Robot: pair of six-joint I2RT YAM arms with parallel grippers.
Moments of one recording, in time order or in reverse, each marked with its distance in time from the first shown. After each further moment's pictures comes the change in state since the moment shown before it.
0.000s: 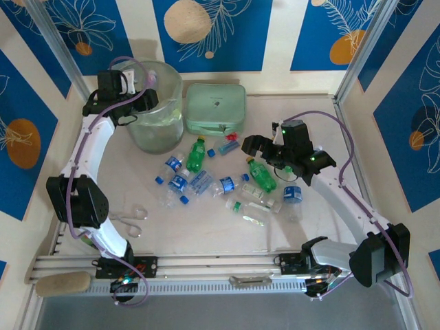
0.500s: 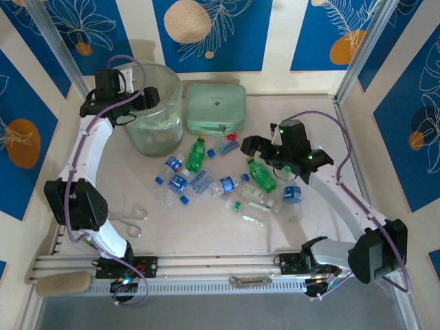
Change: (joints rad) left arm 0.000 -0.040 0.006 -0.018 0.019 -0.015; right arm 0.006 0.031 0.006 -0.007 0.005 -0.005
